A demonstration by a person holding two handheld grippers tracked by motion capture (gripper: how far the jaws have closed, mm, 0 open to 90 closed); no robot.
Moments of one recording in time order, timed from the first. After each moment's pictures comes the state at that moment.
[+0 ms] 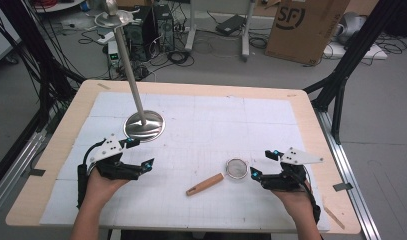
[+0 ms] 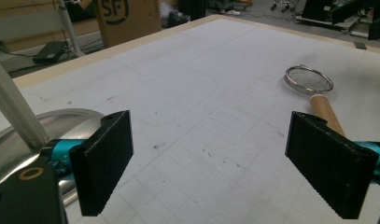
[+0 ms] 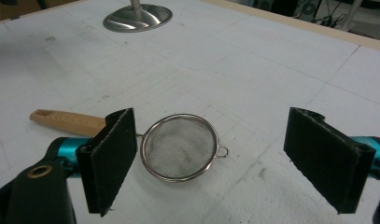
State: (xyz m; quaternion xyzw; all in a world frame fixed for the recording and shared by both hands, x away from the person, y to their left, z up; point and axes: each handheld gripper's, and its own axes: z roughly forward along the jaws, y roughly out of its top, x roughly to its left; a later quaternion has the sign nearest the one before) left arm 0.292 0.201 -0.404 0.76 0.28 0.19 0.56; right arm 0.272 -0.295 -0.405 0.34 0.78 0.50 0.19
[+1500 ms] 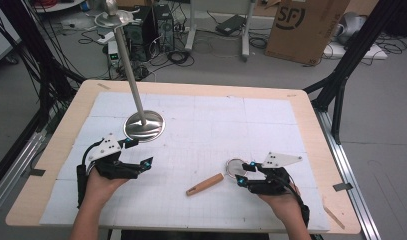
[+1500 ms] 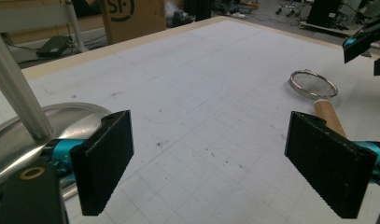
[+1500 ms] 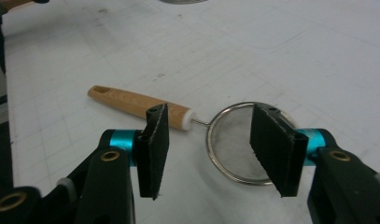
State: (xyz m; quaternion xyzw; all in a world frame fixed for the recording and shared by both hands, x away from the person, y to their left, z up) left arm 0.293 0.204 -0.405 0.75 0.29 0.19 0.56; right arm 0.269 -0.258 -0.414 0.29 0.82 0.48 0.10
